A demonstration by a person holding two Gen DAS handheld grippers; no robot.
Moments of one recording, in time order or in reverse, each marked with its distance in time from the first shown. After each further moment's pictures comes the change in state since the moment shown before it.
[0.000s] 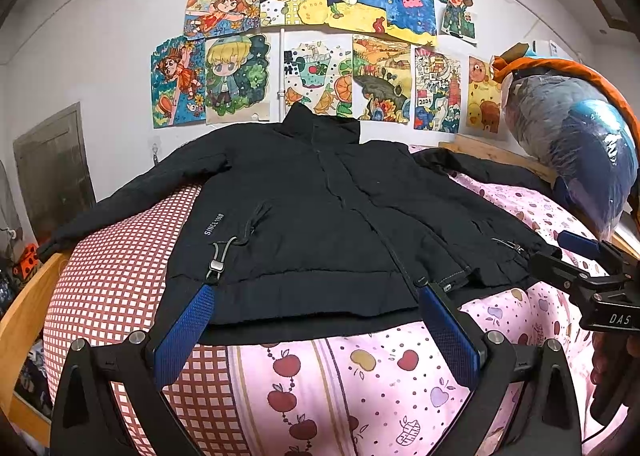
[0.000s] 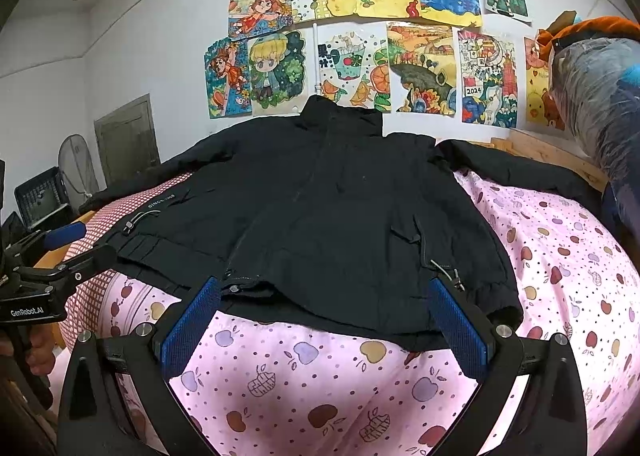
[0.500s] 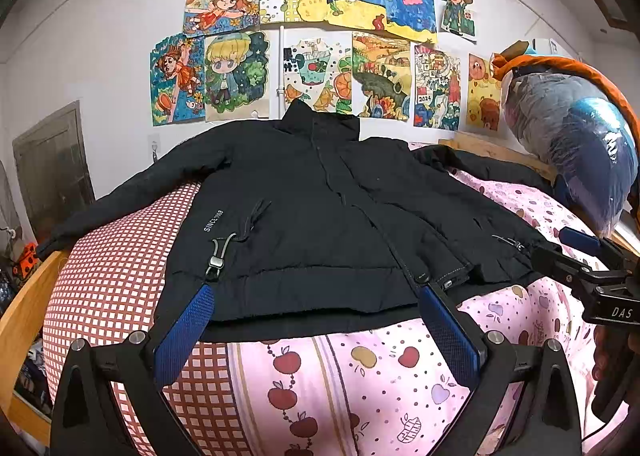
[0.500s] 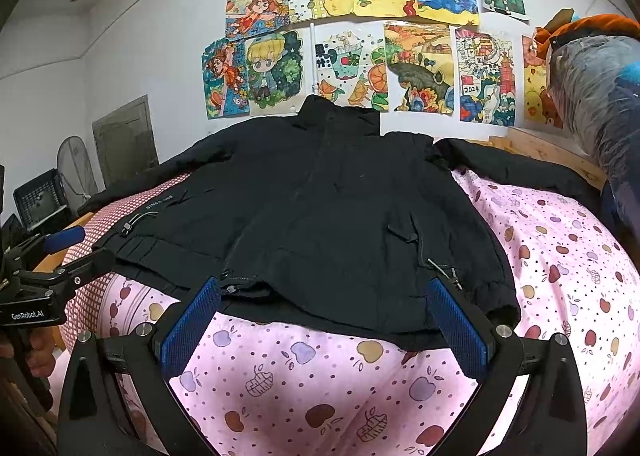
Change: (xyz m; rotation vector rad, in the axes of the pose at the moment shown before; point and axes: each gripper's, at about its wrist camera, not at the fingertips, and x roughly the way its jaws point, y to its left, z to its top) left arm 0.003 0.001 -0.003 0.000 0.007 -0.001; right arm 0.003 -0.004 -0.001 0.013 0.000 -0.008
